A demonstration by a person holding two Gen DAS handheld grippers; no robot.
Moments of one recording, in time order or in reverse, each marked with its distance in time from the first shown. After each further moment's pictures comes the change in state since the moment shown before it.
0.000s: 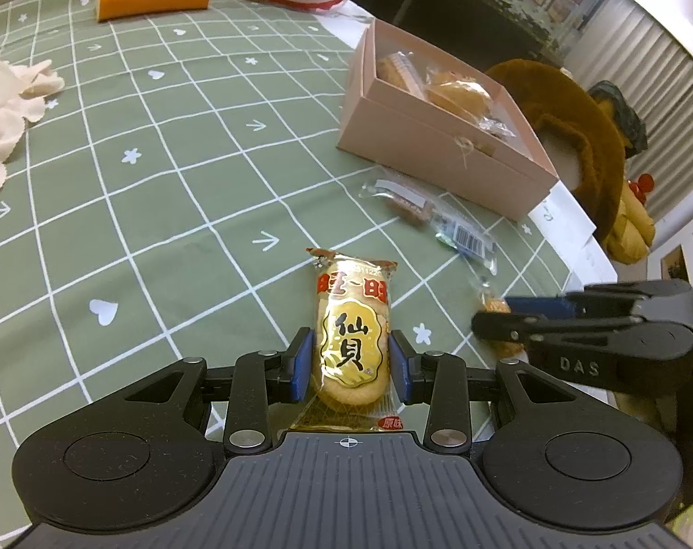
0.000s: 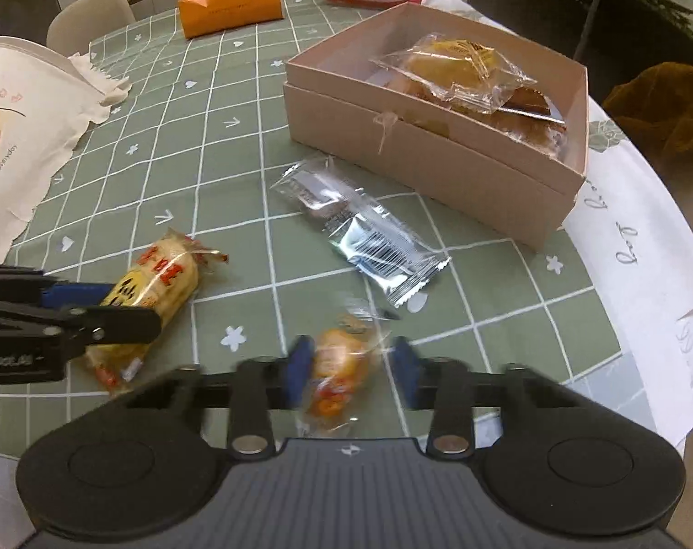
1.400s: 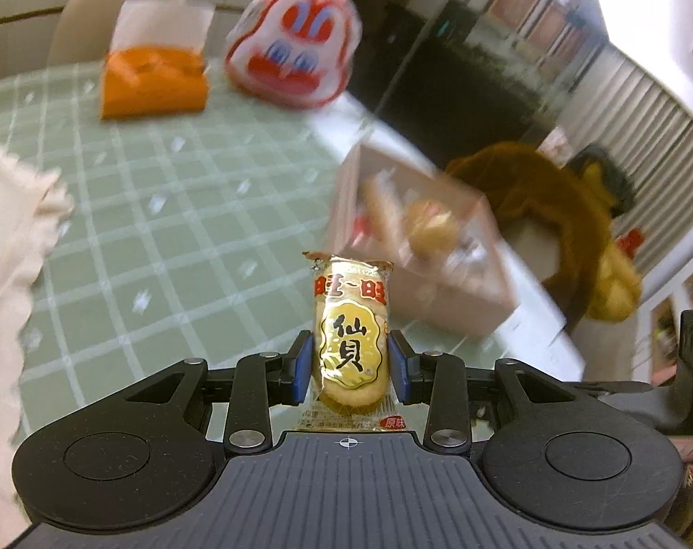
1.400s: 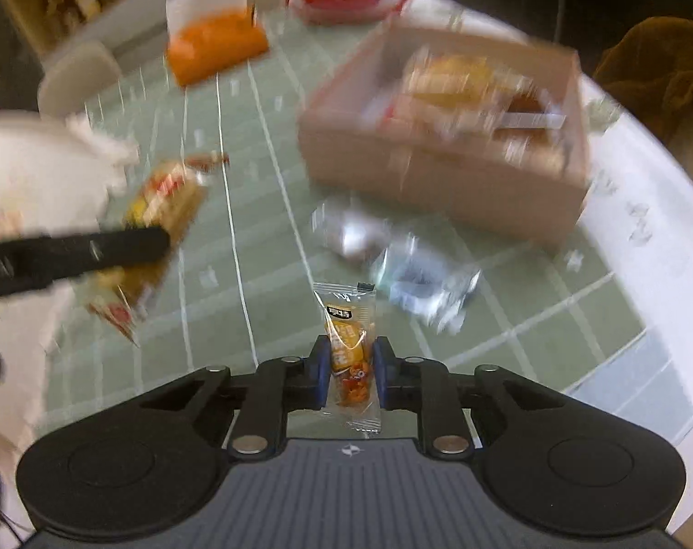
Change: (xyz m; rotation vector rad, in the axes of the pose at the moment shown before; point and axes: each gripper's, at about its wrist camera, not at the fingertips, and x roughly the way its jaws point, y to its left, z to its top) left arm -0.057 -0.012 0.072 -0.023 -0.178 -0.038; right arm -0.039 -0.010 0.034 0.197 -0.093 0.096
